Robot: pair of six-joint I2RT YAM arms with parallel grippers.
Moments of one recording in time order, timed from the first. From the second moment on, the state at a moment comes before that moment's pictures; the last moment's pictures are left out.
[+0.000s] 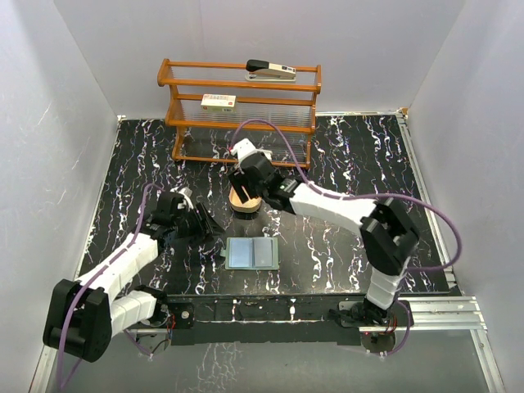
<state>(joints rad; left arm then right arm) -0.31 1.09 0.54 -0.33 0.35 -0.77 0.87 1.74 1.31 -0.17 0.31 0.08</state>
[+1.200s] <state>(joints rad) -0.31 1.03 0.36 -0.20 0.44 -0.84 0.80 2.21 1.71 -0.29 0.46 -0.32</state>
